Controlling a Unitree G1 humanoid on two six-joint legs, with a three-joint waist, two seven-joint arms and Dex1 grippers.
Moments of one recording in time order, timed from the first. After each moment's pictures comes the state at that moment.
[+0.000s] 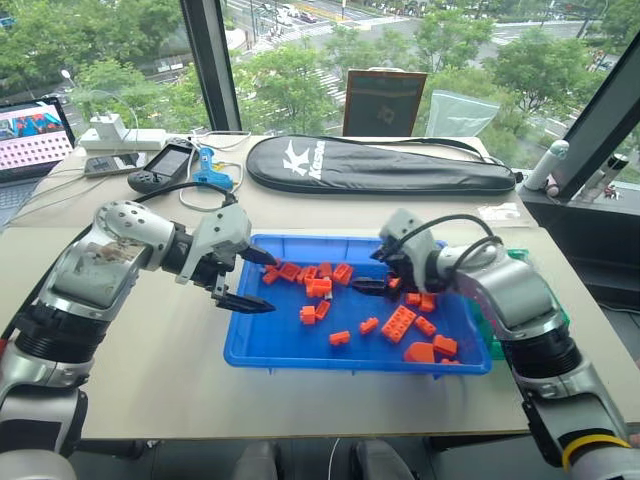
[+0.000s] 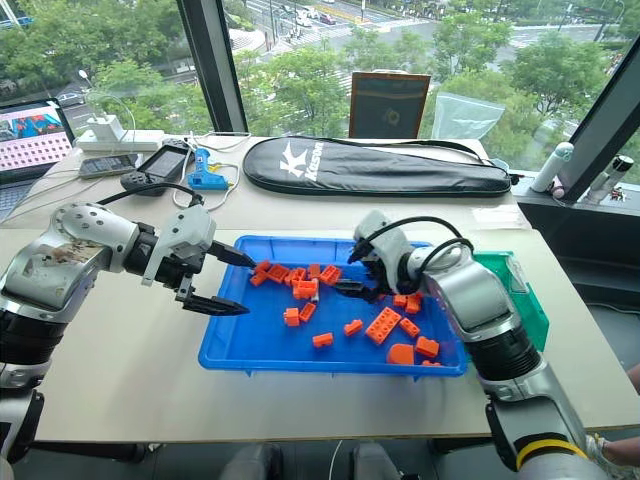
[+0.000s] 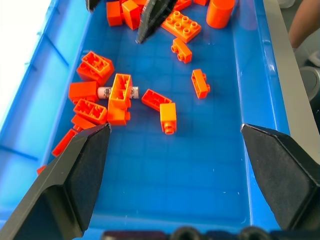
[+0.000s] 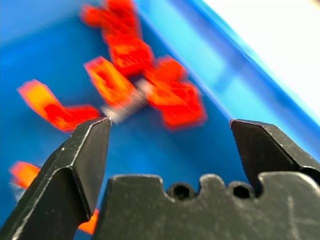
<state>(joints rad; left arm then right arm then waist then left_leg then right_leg) -0.75 0.92 -0.21 -0.09 -0.34 0.59 -1.43 -0.73 -0.52 0.26 -0.21 0.26 1.04 0.77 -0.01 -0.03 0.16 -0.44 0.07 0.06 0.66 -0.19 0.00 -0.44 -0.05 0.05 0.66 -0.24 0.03</state>
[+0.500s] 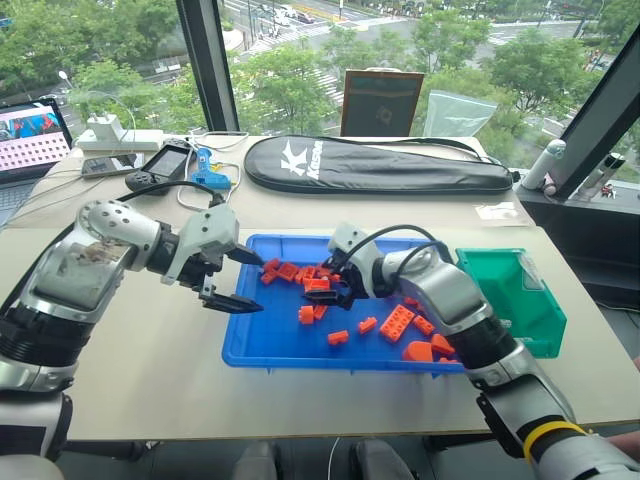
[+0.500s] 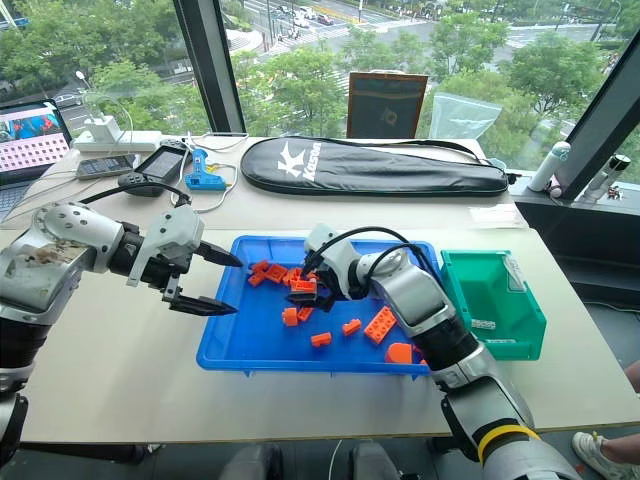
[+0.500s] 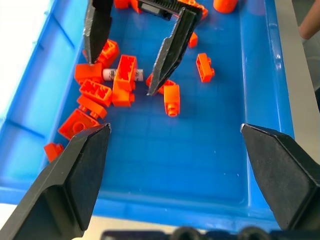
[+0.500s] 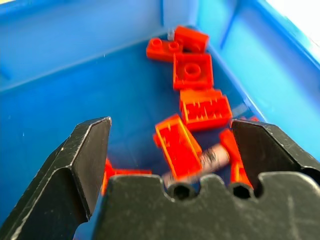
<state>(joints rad) -0.71 0.98 -0.18 -0.12 -0.34 0.61 -1.42 -0.82 -0.34 0.41 0.12 0.16 0.75 0.79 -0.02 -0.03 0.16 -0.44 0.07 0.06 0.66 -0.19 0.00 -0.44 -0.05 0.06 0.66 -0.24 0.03</state>
